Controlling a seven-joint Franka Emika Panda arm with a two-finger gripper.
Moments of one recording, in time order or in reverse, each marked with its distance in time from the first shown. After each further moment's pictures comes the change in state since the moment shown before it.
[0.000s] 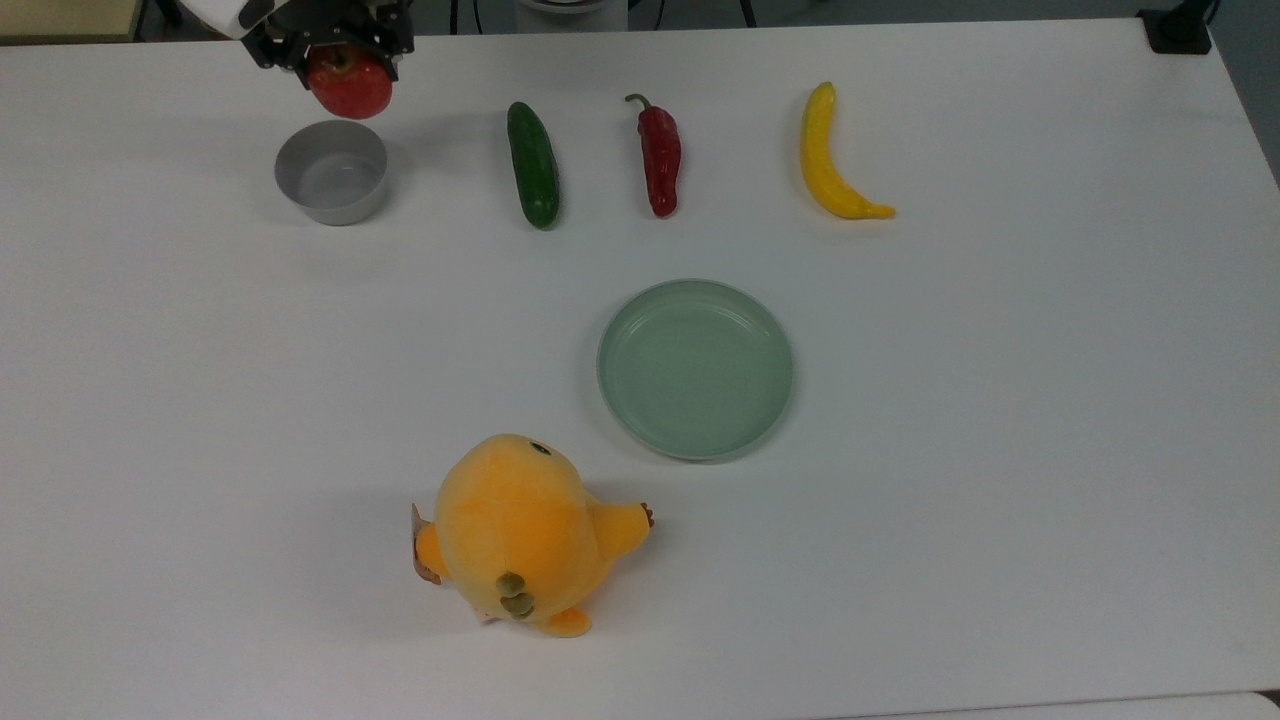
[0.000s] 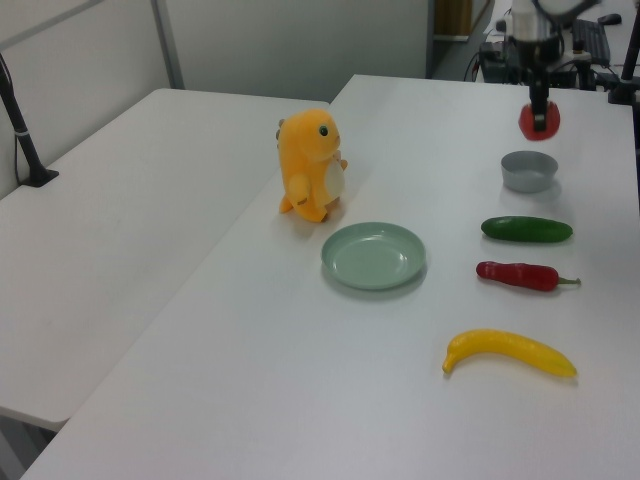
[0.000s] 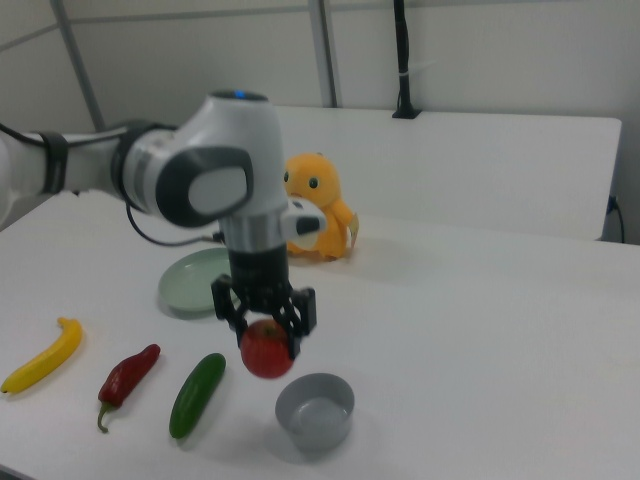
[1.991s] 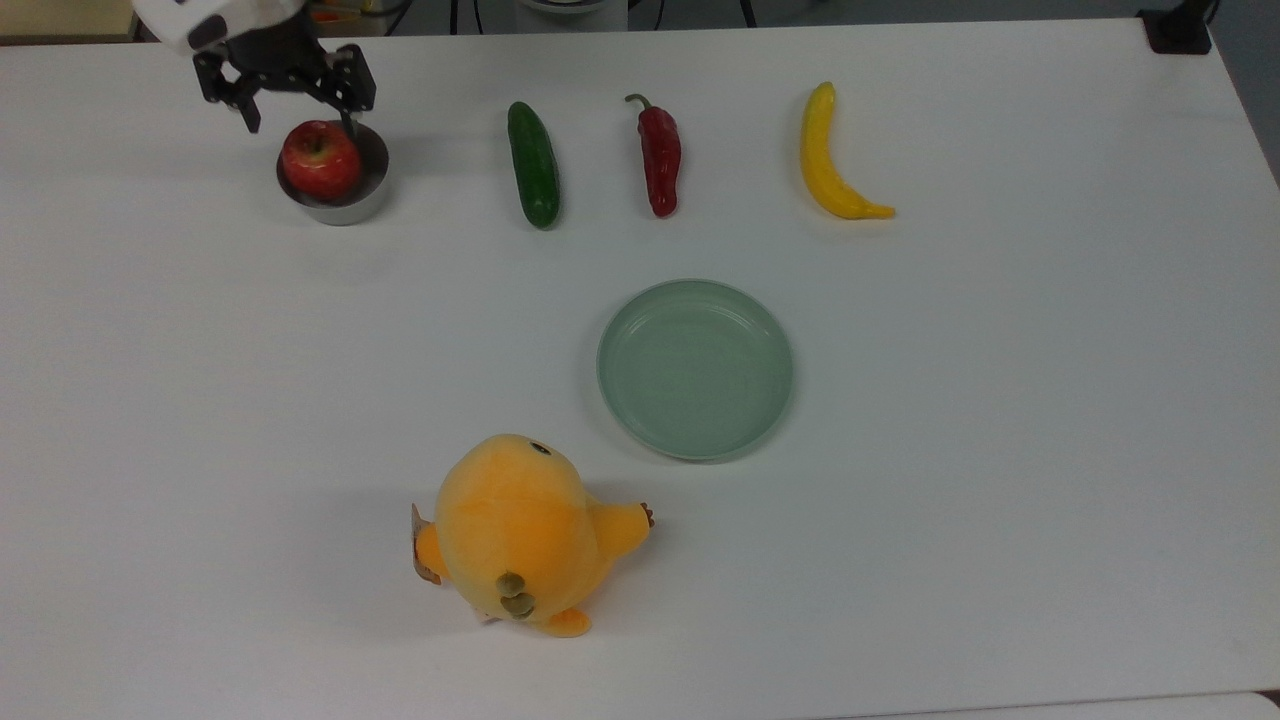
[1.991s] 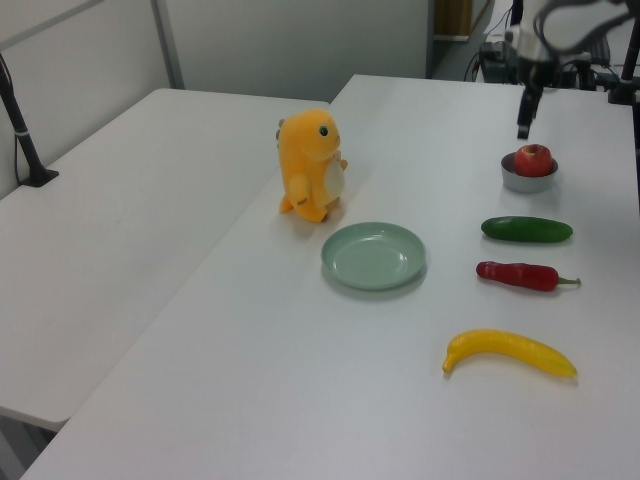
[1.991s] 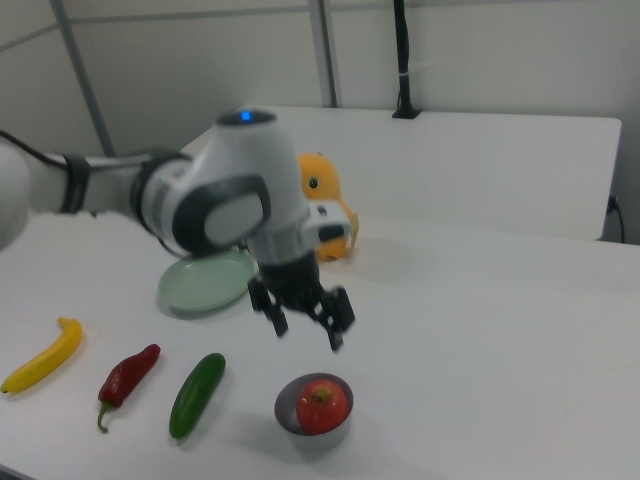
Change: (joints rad) arm -0.018 0.022 -0.044 -0.072 -0.007 0.290 0.094
